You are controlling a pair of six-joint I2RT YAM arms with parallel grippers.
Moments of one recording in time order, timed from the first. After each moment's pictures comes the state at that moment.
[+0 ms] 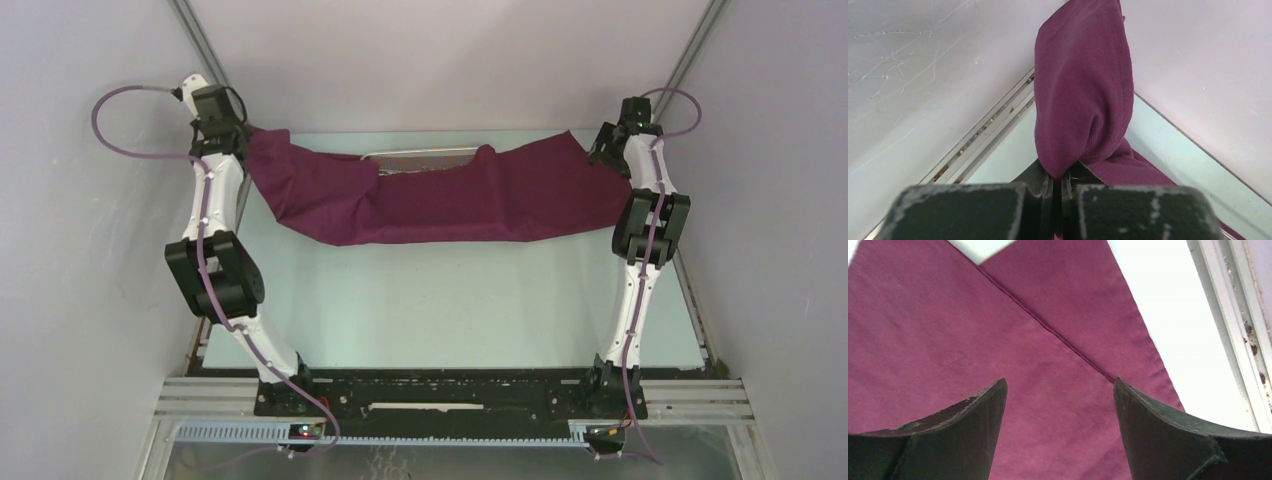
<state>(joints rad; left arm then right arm) 0.25 1.82 1.74 -0.33 -0.30 -0.36 -0.20 2.48 2.32 -0.77 0.10 0.26</state>
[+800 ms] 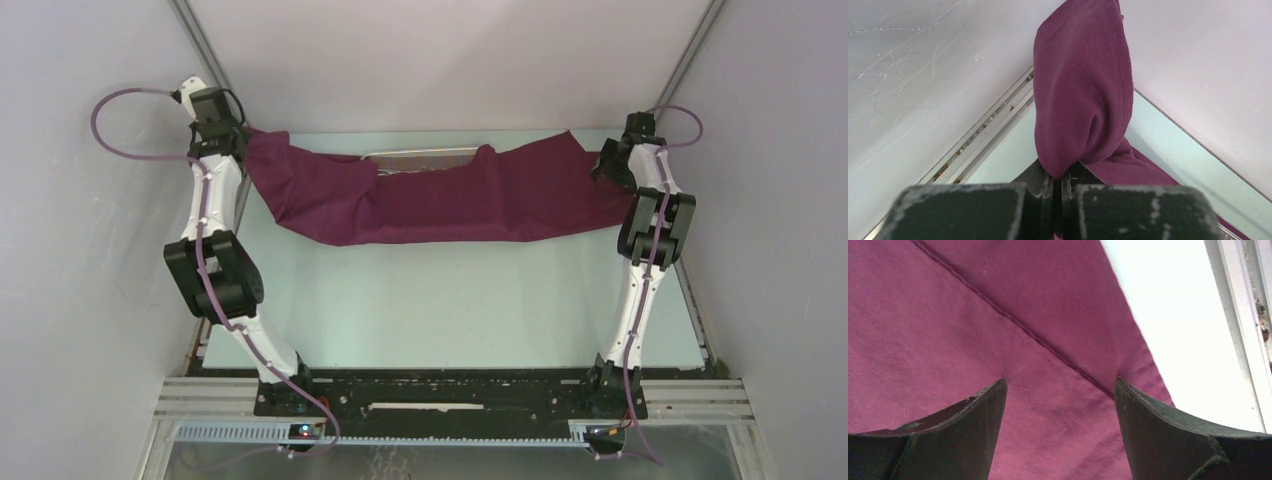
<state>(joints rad) 0.26 1.82 1.72 -0.32 -0.28 -0.36 -0.24 2.47 2.17 -0.71 0.07 0.24</state>
